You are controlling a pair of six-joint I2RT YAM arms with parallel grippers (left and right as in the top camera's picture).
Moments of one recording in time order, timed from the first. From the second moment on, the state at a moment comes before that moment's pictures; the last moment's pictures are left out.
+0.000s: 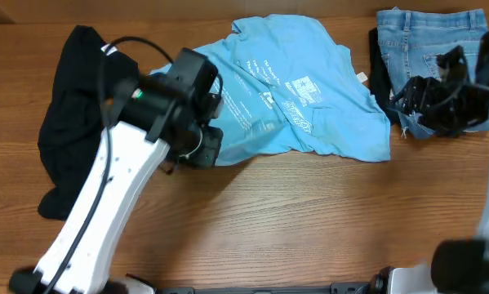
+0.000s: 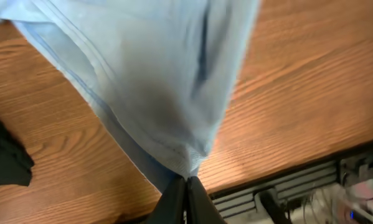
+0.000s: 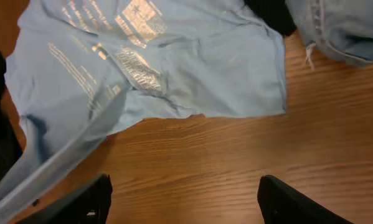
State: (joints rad) left arm -0.45 1.59 1.80 -1.61 0.09 -0.19; right arm -0.28 1.61 1.76 -1.46 -0.38 0.08
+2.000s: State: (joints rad) left arm -1.03 1.51 1.07 -1.29 -0.06 -0.87; right arm -0.12 1.94 1.20 -0.34 0.06 0.20
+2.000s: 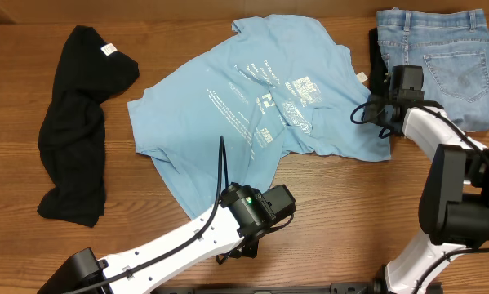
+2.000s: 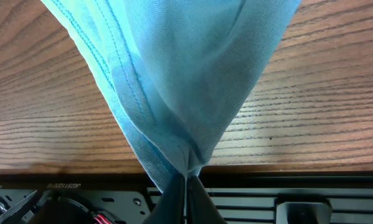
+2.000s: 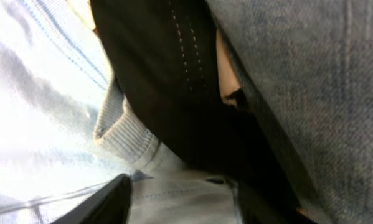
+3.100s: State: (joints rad) left arm -0.71 1.46 1.09 -1.30 -0.12 -0.74; right arm -0.15 1.63 1.45 -1.00 0.05 0.28
